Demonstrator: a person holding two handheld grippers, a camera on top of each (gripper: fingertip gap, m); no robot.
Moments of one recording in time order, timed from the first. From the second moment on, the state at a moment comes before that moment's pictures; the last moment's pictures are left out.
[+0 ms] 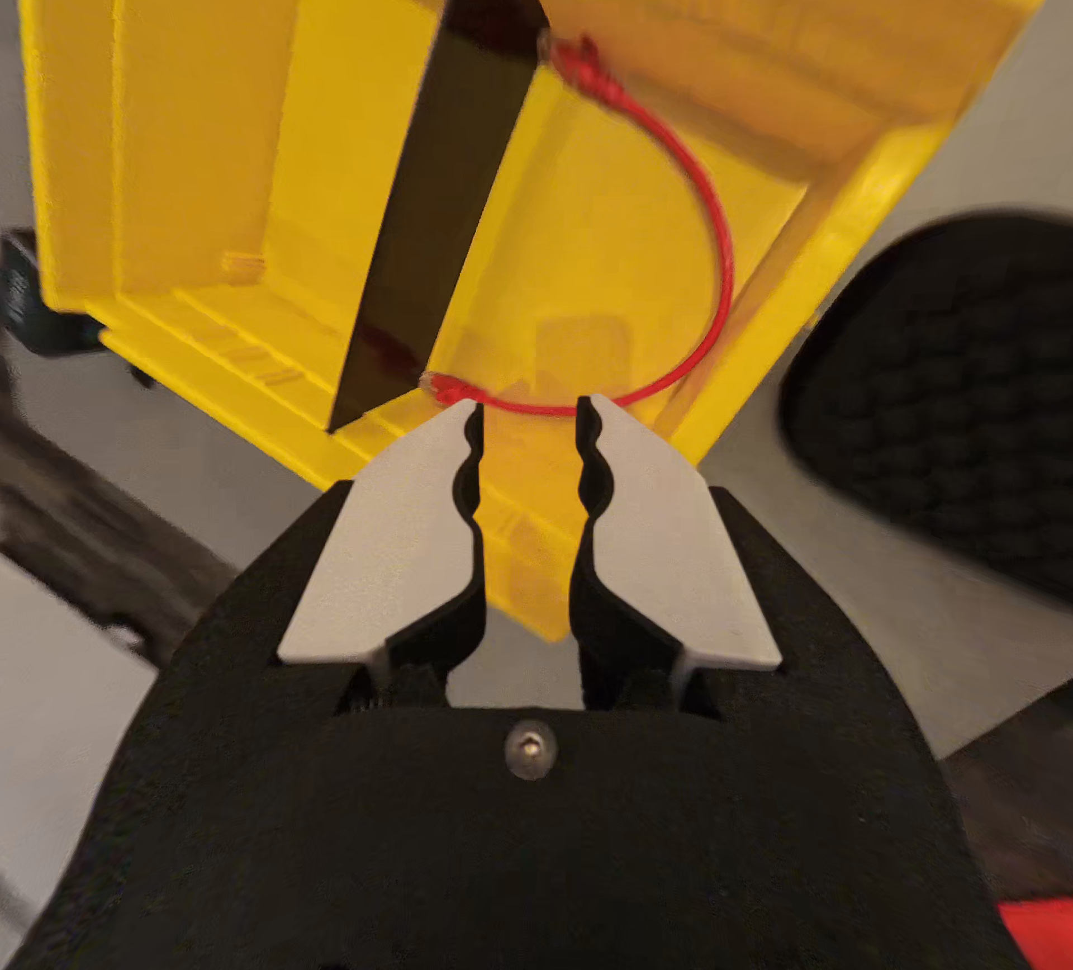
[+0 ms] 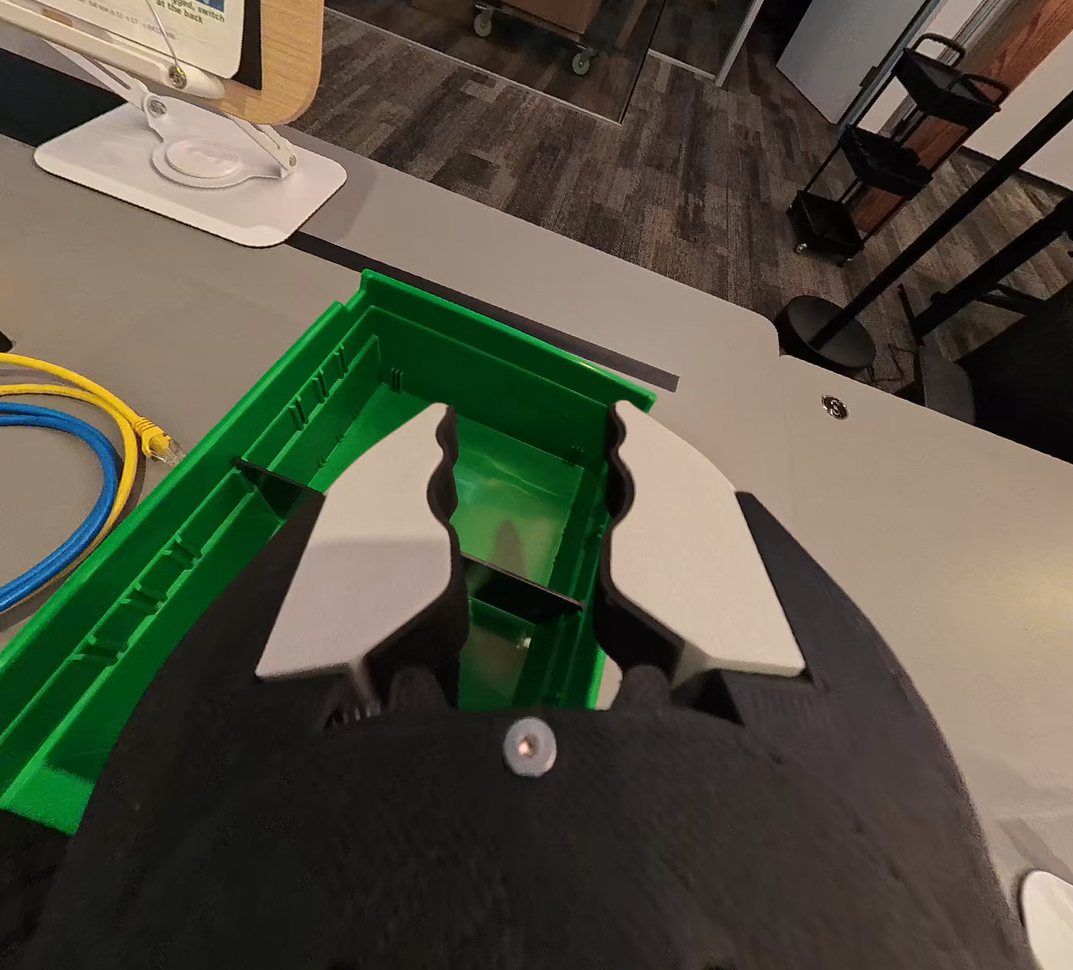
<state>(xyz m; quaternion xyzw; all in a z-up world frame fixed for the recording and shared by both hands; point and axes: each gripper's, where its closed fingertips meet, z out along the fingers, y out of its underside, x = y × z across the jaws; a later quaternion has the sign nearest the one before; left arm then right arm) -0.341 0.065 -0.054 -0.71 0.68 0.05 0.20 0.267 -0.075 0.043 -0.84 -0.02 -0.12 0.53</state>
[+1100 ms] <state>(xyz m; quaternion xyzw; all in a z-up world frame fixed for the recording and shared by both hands) -0.381 0.082 -0.153 -0.36 0.91 0.18 -0.07 0.268 -0.086 0.016 -0.88 -0.08 -0.22 0.42</state>
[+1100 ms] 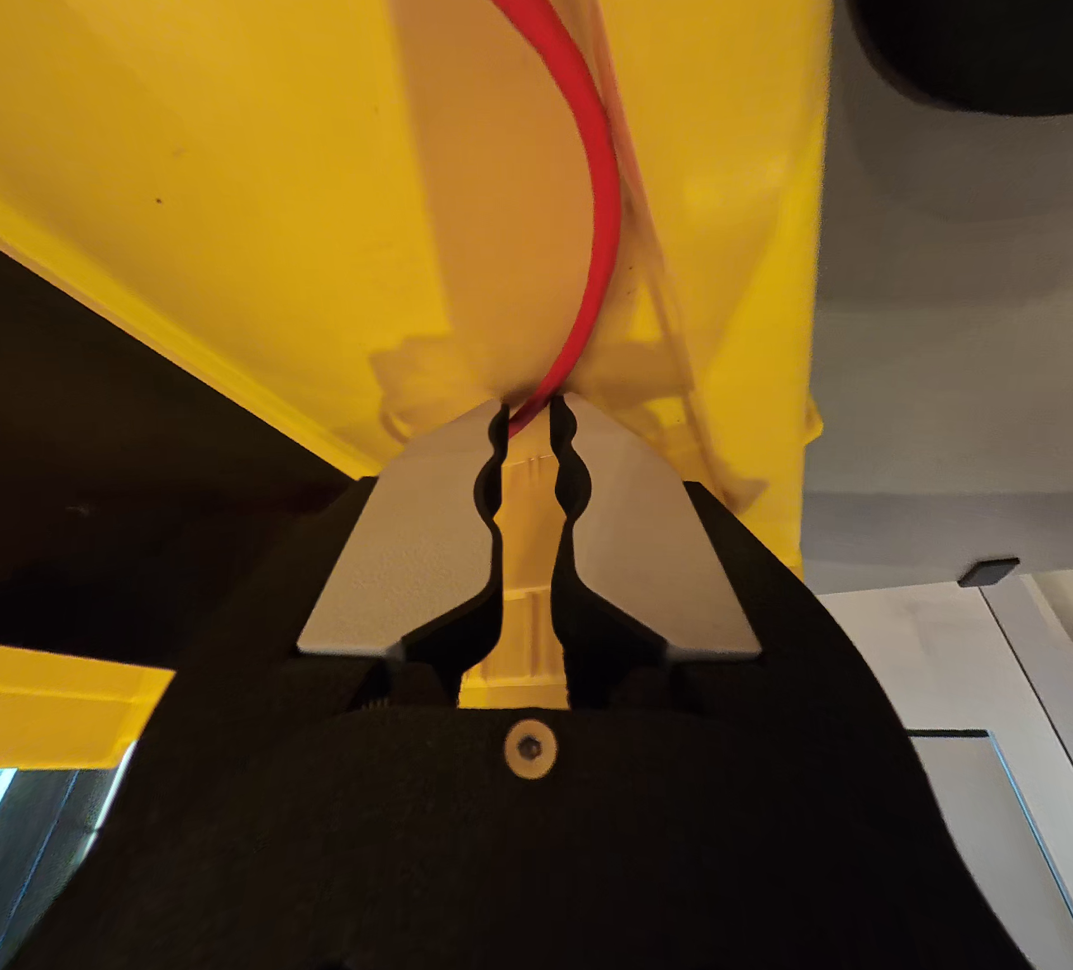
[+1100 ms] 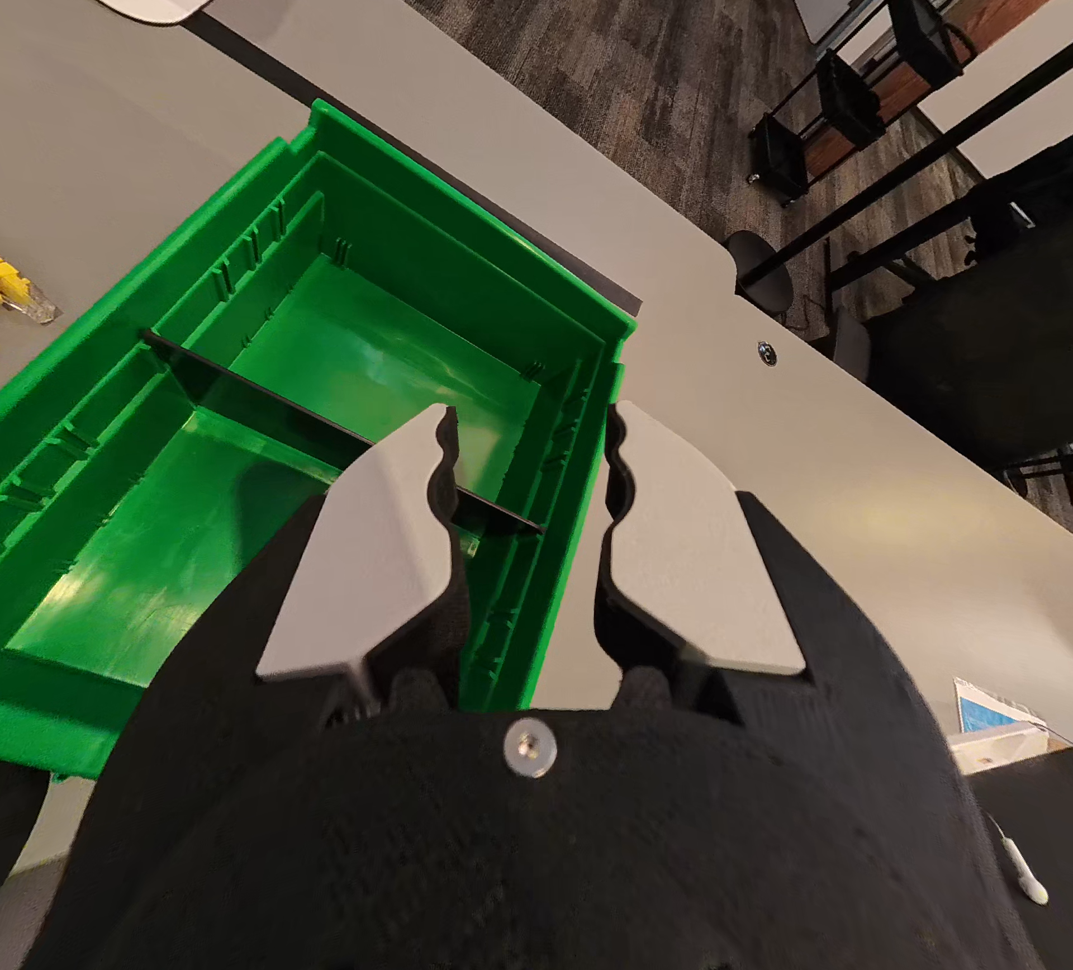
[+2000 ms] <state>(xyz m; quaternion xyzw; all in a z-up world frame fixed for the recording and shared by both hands) -0.364 0.068 -0.087 -0.45 0.88 0.14 -0.06 0.265 -0.086 0.011 -0.88 -0.08 -0.20 0.42</state>
